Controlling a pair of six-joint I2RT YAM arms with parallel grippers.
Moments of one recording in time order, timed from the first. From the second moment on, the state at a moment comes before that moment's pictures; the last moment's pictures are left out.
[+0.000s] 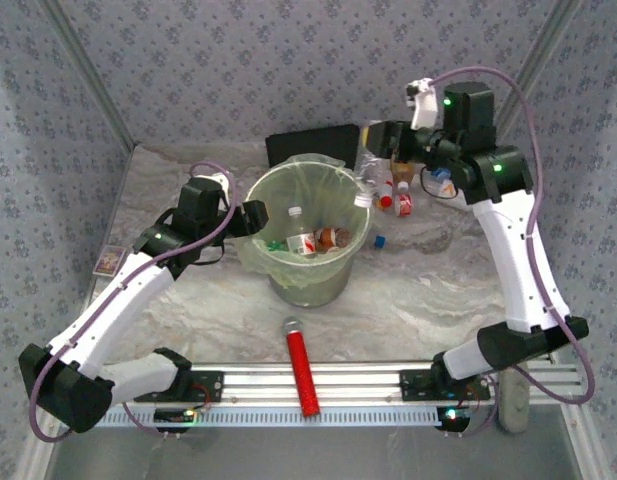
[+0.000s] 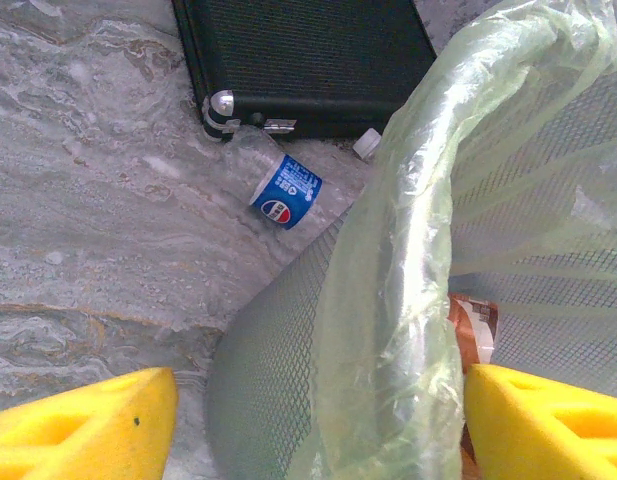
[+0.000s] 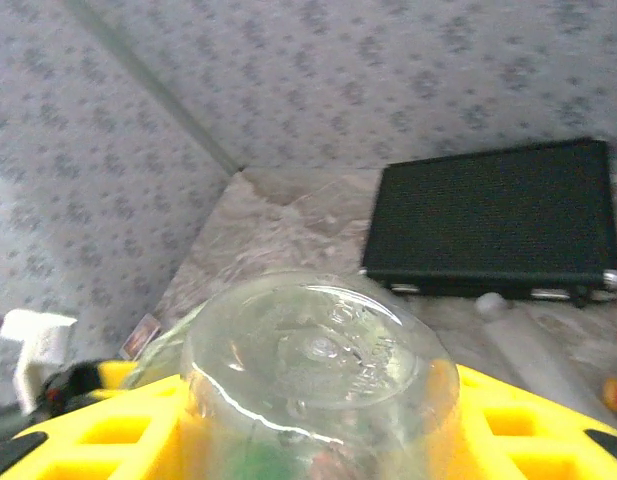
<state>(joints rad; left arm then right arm) -0.52 1.13 1.10 -0.58 0.01 -0.59 0.33 1.48 1.97 -0.93 -0.42 0.30</state>
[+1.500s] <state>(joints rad) -0.52 1.14 1.10 -0.58 0.02 -0.59 0.73 1.91 1.78 -0.92 -0.27 0.24</state>
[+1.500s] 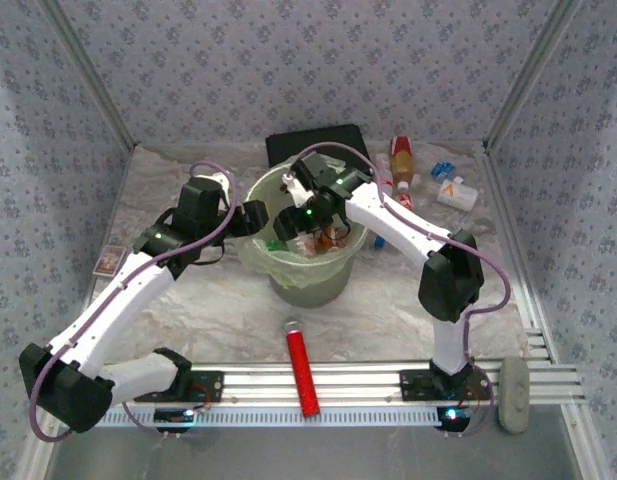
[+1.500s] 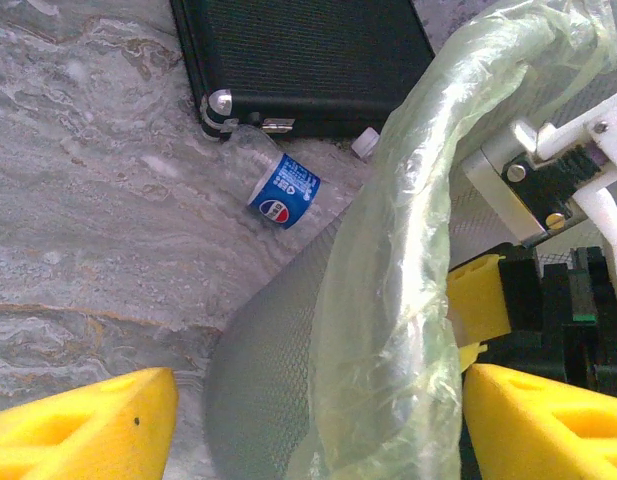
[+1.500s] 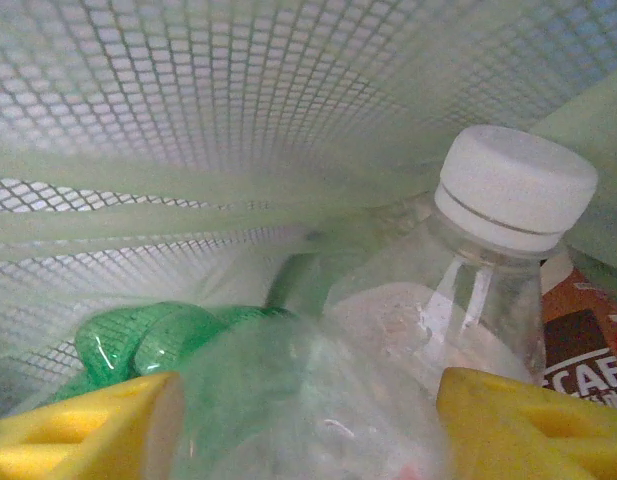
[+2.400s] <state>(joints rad) -0.52 1.14 1.10 -0.58 0.03 -0.59 0.72 1.81 2.02 -1.10 -0.17 0.23</state>
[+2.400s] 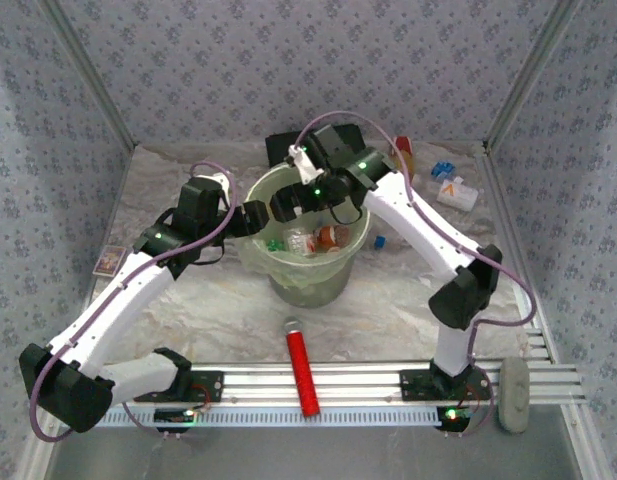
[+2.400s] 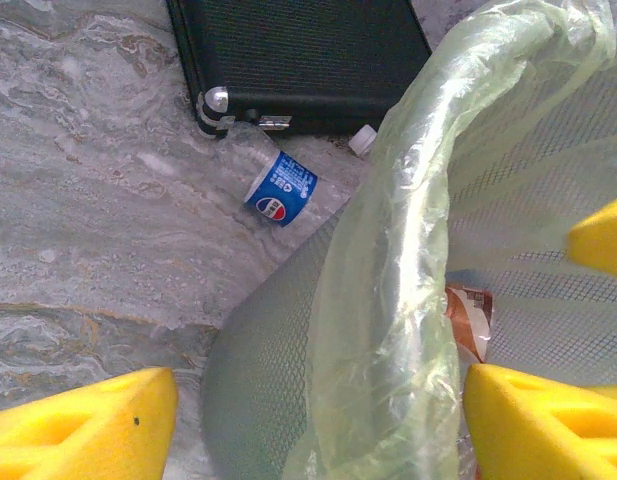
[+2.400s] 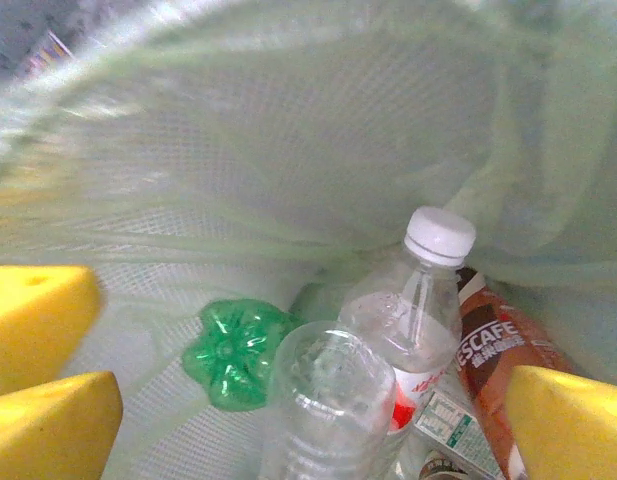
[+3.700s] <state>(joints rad) -0.52 1.15 1.10 -0.57 0.04 -0.59 -0.16 1.76 1.55 -0.76 -0.05 0.56</state>
